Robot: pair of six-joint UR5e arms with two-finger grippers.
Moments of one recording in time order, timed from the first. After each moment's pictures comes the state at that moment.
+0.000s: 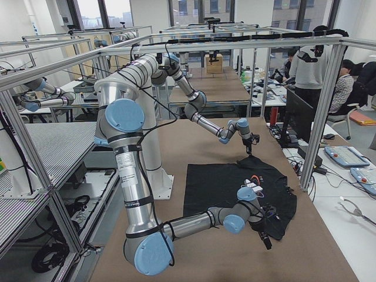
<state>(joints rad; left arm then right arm) -0.97 -2.24 -1.02 -2.27 -1.99 -0.65 0.97 -1.26 1.49 -1.03 1.85 0.71</state>
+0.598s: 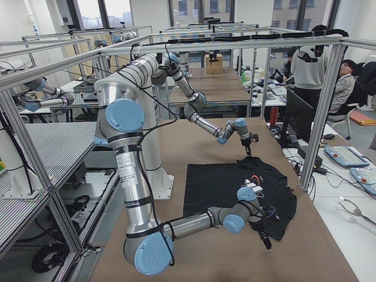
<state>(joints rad) -0.94 -2.23 -1.13 -2.27 -1.98 -0.85 0.97 -1.26 1.50 -1.03 1.85 0.71</state>
